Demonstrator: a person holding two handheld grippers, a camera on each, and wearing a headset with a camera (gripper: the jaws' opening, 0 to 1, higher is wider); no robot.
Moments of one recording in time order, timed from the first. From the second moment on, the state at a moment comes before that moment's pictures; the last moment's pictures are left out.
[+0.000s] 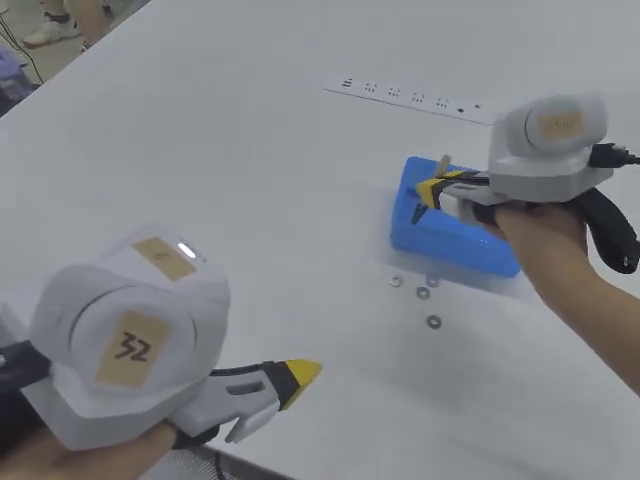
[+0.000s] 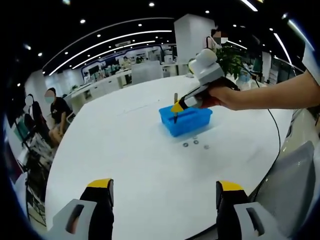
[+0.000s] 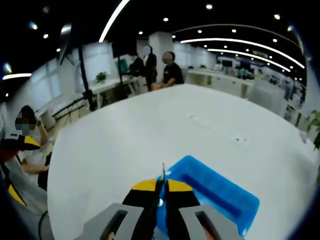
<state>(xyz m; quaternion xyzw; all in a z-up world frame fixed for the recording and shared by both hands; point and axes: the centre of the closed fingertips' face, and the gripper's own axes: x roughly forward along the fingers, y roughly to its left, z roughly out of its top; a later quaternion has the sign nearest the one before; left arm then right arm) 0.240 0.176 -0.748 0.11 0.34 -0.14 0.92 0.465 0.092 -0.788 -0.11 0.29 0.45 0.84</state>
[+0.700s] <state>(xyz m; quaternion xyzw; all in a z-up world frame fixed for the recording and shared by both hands) 0.241 0.180 -0.746 0.12 0.33 -0.14 0.93 0.466 0.090 -0.796 -0.12 0.28 0.45 0.84</state>
